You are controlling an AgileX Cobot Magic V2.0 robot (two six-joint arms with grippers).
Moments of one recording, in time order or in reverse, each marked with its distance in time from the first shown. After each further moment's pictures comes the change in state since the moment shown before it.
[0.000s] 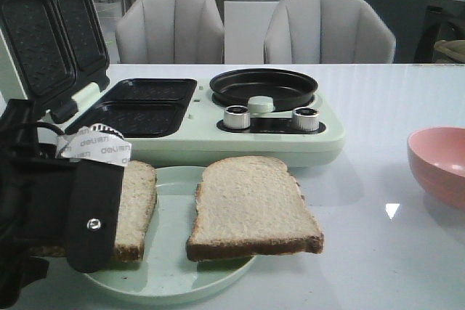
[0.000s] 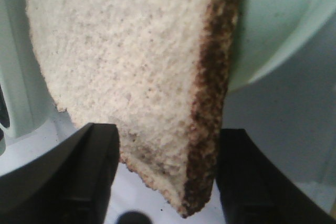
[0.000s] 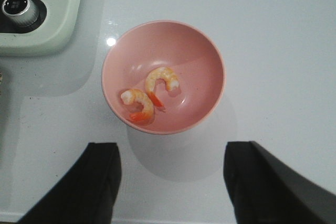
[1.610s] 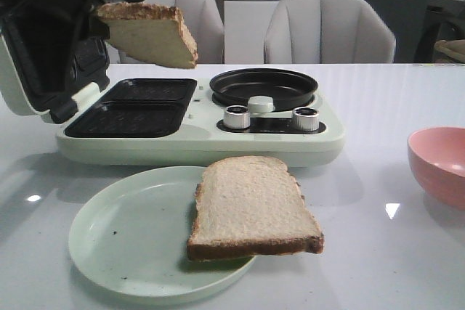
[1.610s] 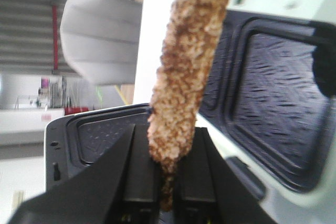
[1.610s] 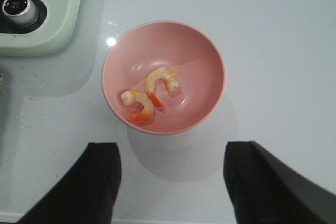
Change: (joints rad) left arm 0.302 -0.064 -0.386 0.328 -0.064 -0.002; right arm 0.000 0.000 0.000 0.000 -0.002 0.002
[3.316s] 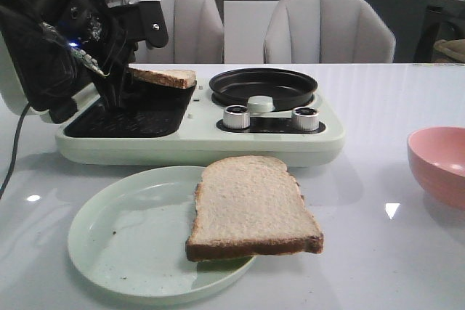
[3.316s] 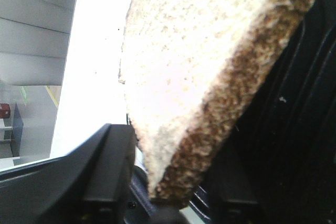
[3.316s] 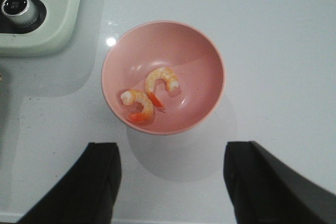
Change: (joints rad) left arm 0.345 0.525 -0.497 0.033 -0.419 0.000; right arm 0.000 0.000 0.000 0.000 0.000 -0.002
